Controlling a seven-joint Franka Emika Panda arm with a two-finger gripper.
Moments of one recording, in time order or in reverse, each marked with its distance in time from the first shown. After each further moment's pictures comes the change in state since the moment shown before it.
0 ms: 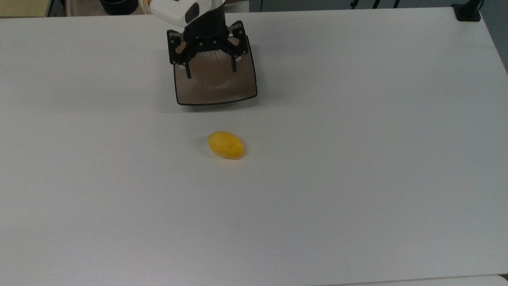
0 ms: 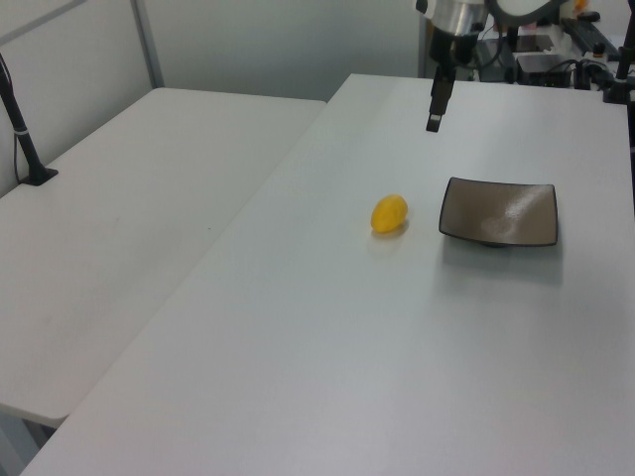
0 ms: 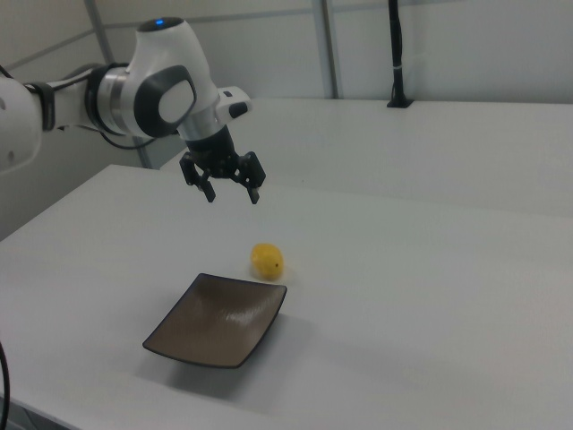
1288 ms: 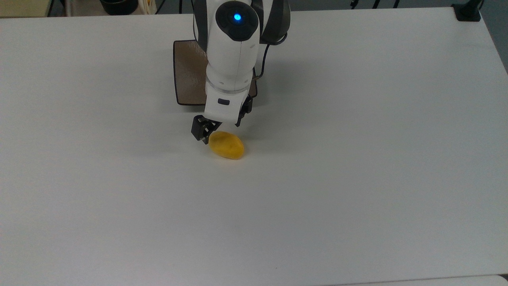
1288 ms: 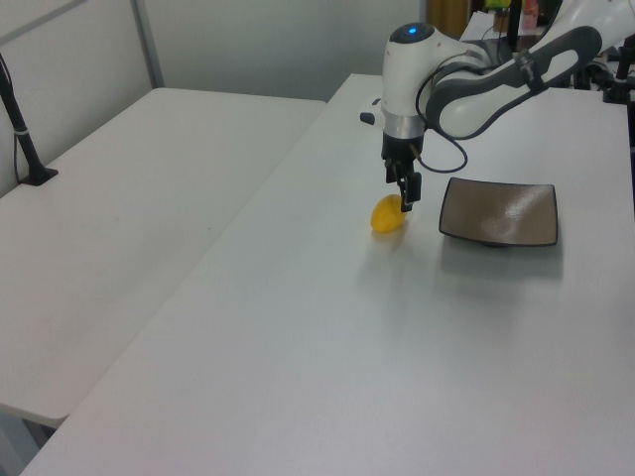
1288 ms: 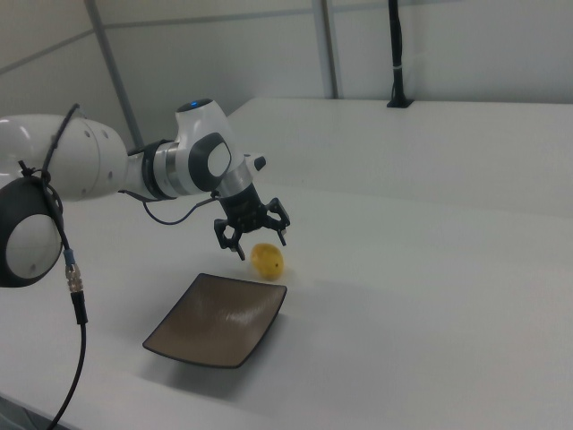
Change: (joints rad) arm -0.007 0.362 0.084 0.118 -0.270 0.131 -0.237
